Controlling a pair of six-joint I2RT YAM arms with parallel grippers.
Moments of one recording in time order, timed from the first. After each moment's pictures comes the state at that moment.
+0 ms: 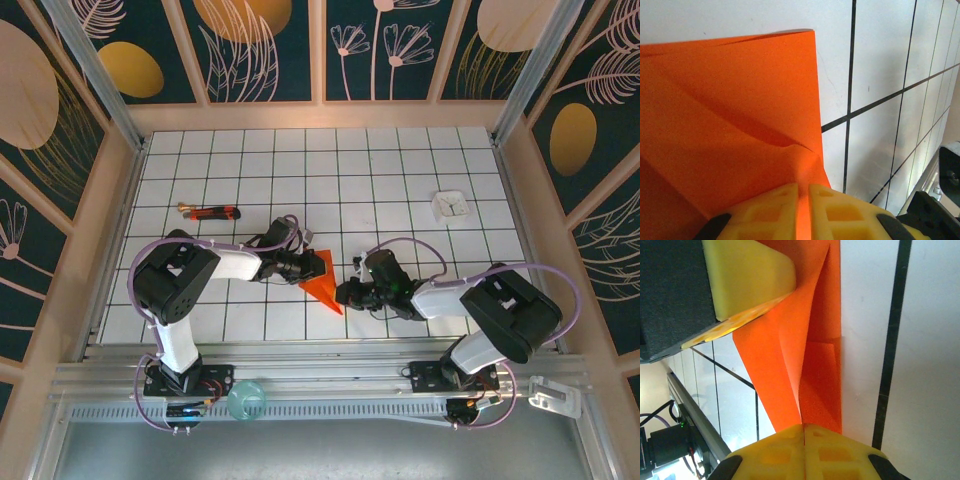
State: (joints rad) left arm -0.64 1.84 0.80 0.15 0.54 -0.89; right arm 0.76 1.48 0.38 0.35 -0.44 0.94
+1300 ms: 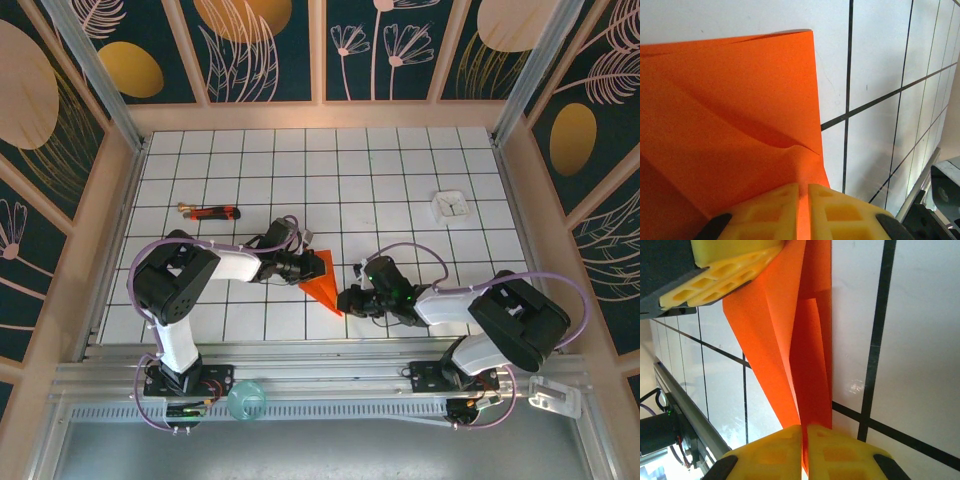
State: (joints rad) left arm -0.64 1.84 0.79 0.17 0.55 -0.89; right arm 0.81 1.42 0.34 0.30 -0.41 0.94
